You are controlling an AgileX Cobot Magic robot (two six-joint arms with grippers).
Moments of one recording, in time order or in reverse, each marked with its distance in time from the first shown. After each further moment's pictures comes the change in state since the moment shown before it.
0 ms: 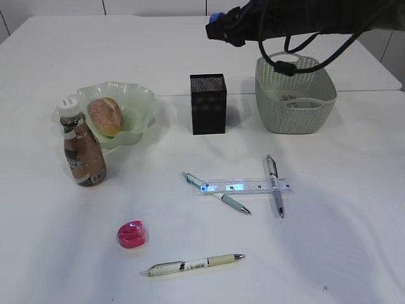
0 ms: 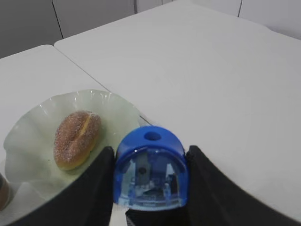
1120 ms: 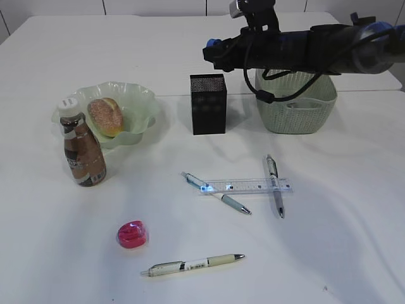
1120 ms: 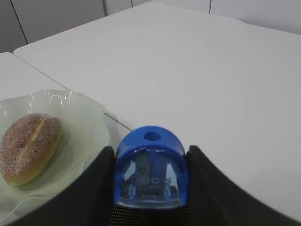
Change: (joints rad) left arm 0.000 0.063 0.000 0.002 -0.034 0.000; right arm 0.029 0.181 -0.016 0.433 -0.111 -0.386
